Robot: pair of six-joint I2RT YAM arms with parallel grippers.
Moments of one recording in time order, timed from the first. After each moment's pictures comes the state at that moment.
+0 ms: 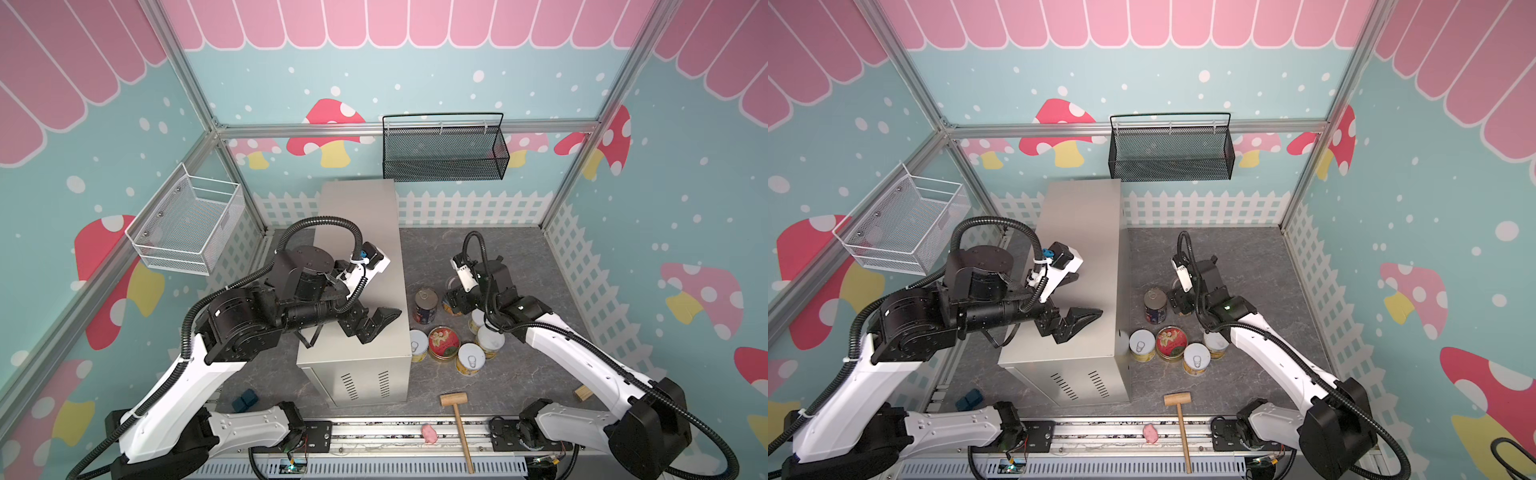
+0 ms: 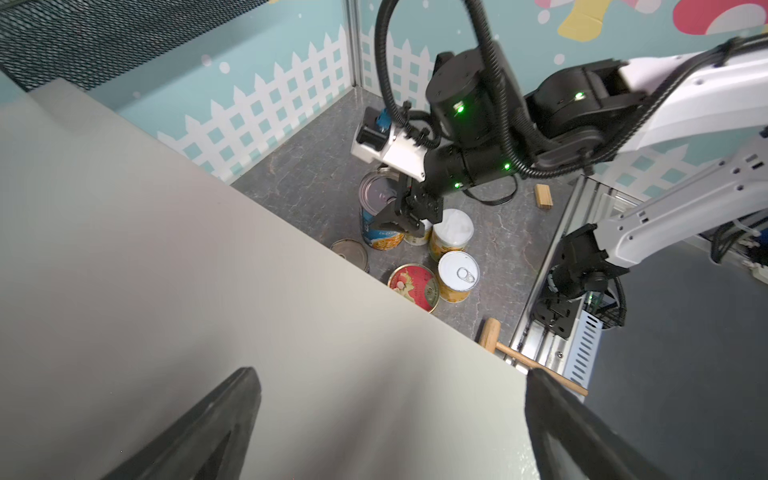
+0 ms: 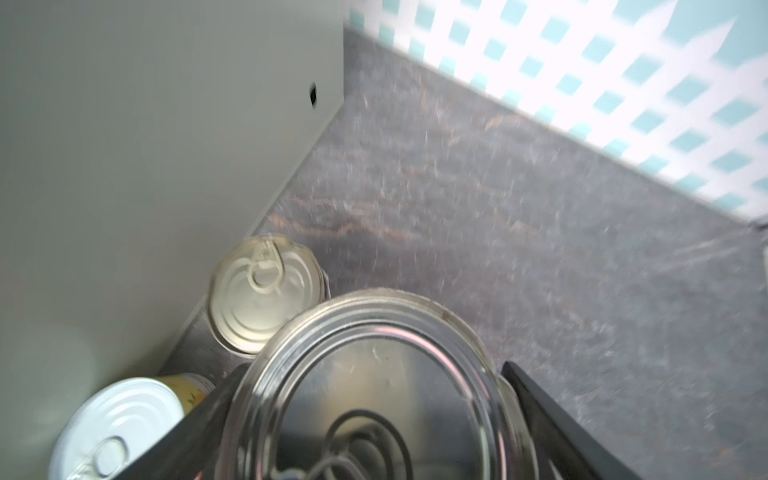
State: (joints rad) left arm -0.90 1.14 1.73 -1.12 0.03 0.02; right arm 0.52 1.21 0.98 -0.40 0.08 -0.09
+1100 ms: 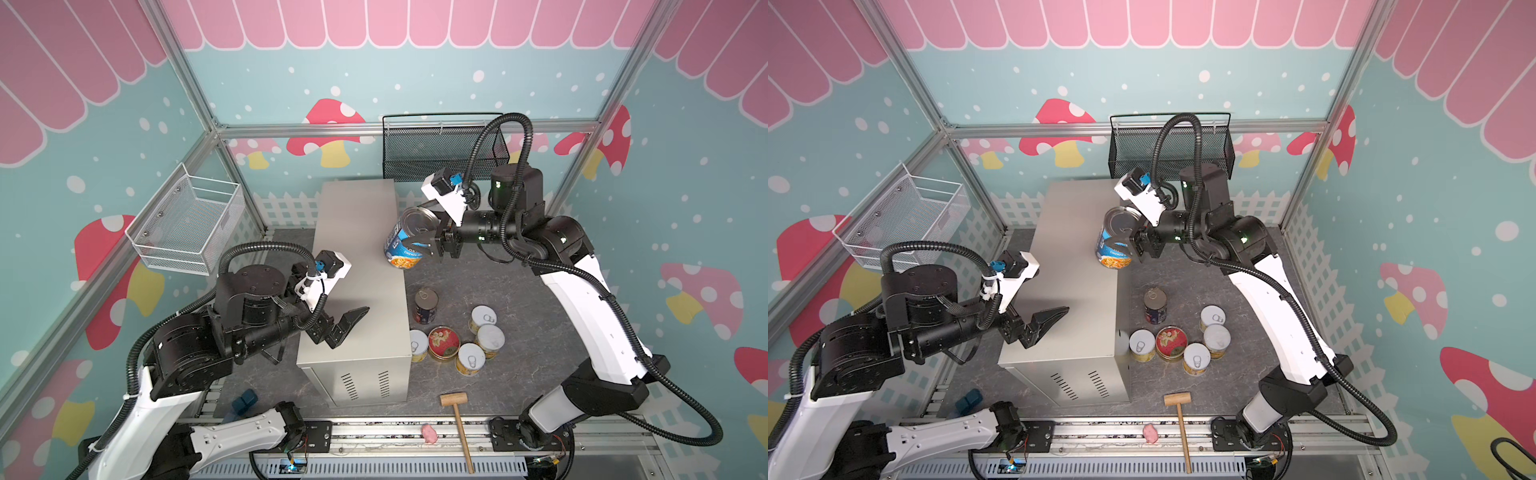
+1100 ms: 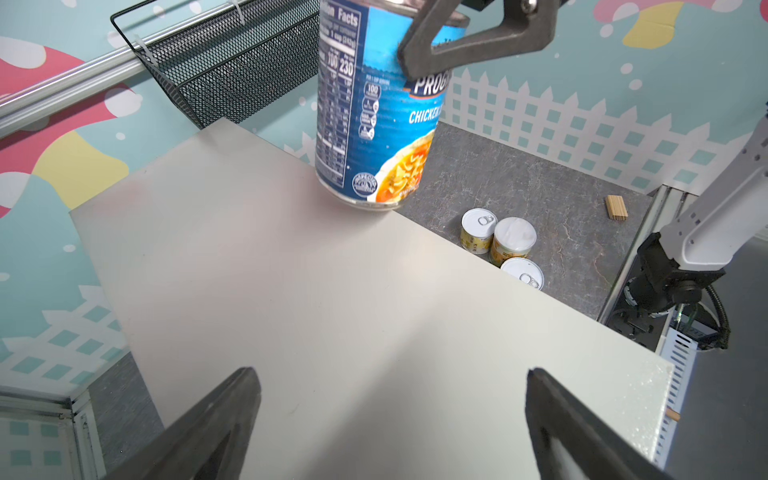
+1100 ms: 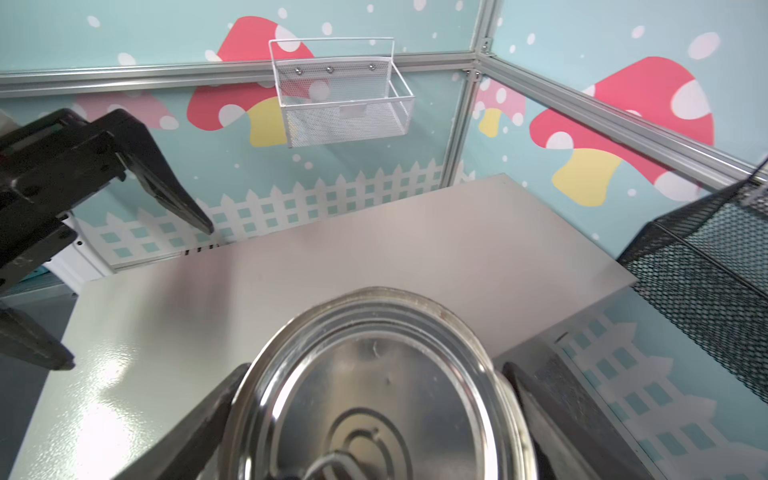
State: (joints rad) left arm -0.90 0.98 1.68 -1.14 -0.14 0.10; right arm 0.63 1.59 2.18 -0.92 -0.56 -0.27
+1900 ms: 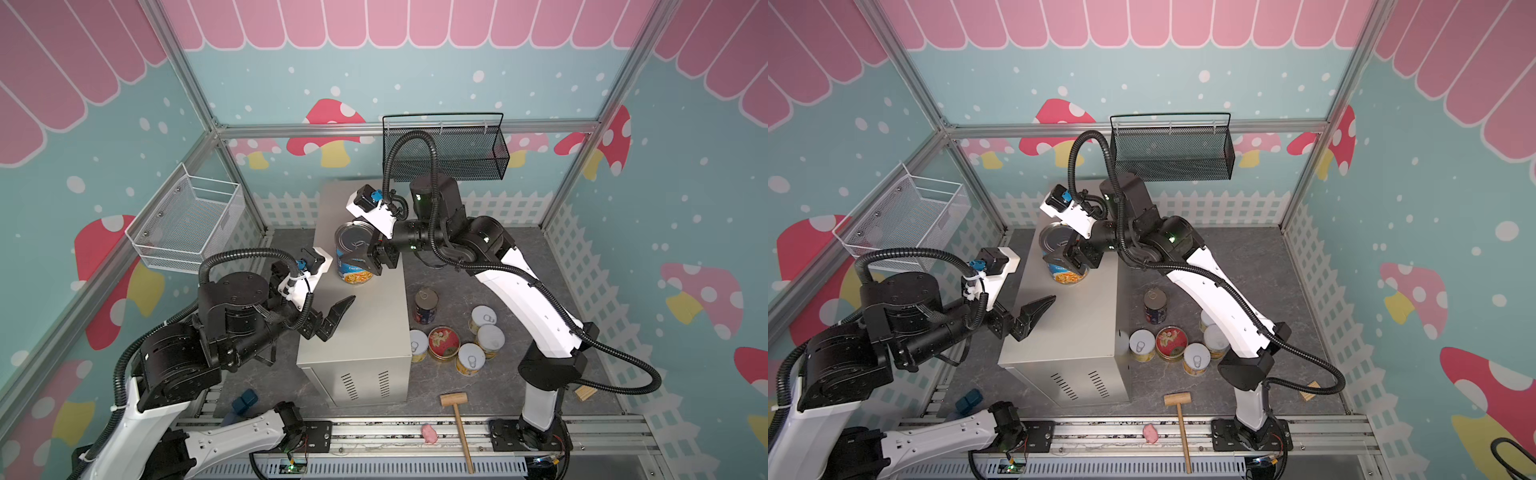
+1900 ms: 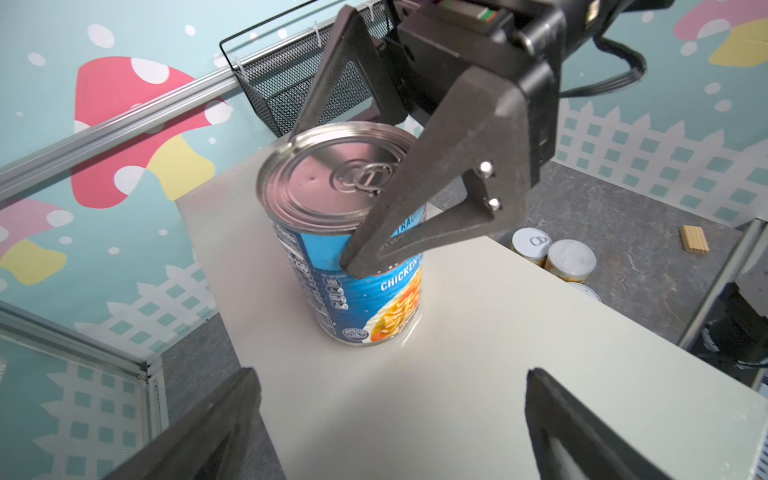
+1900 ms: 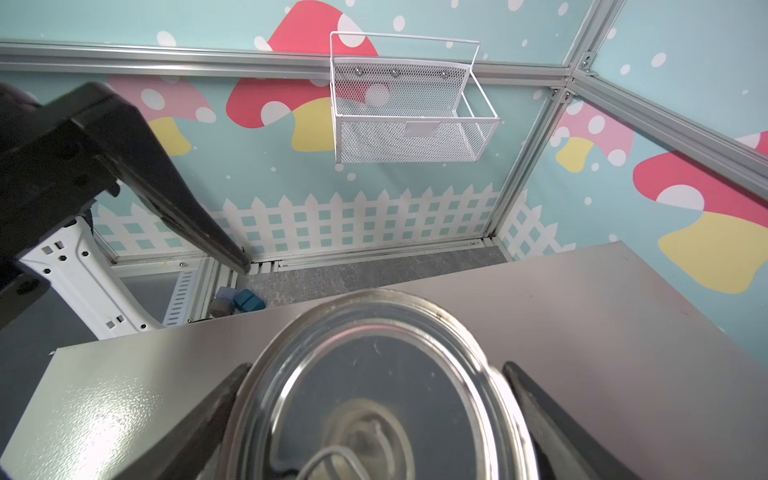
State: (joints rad) left arm -0.90 0.92 1.64 -1.09 -0.32 0.10; right arm 0.88 1.88 2.44 -0.89 -0.43 -0.27
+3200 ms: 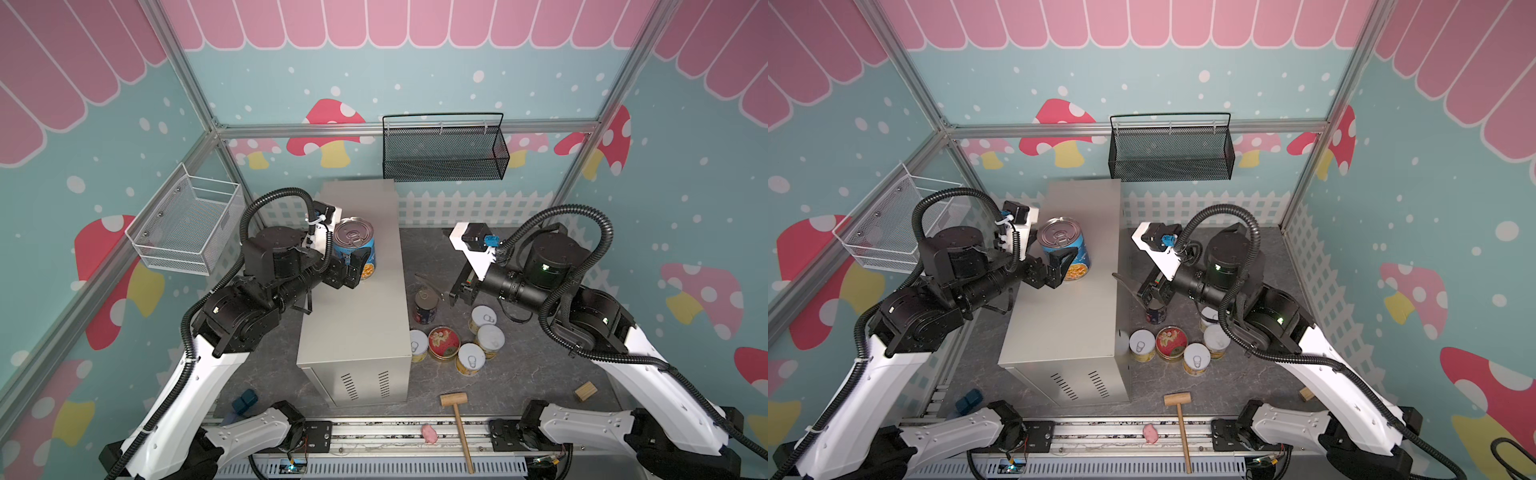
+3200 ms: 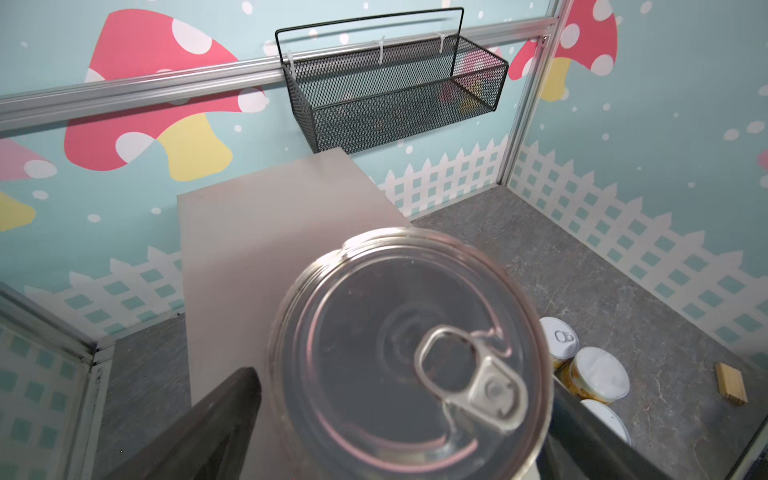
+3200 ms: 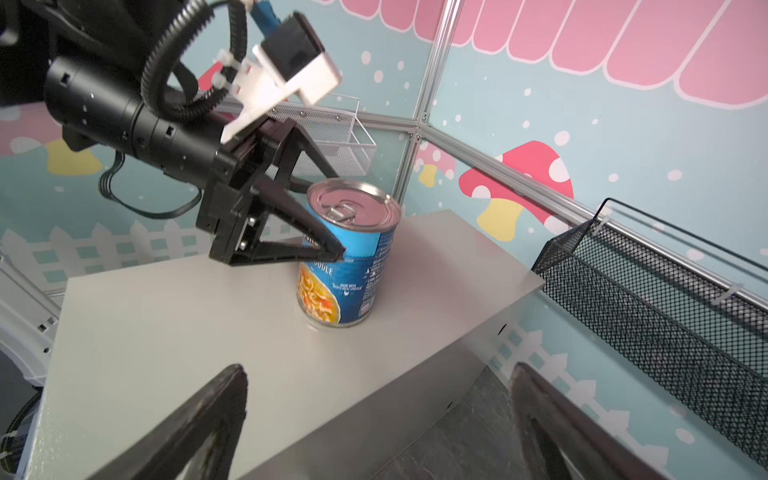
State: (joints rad) left arm -0.59 1.10 1.60 -0.79 -0.08 -0.03; right arm 0.88 1.09 1.52 -0.52 -0.11 -0.26
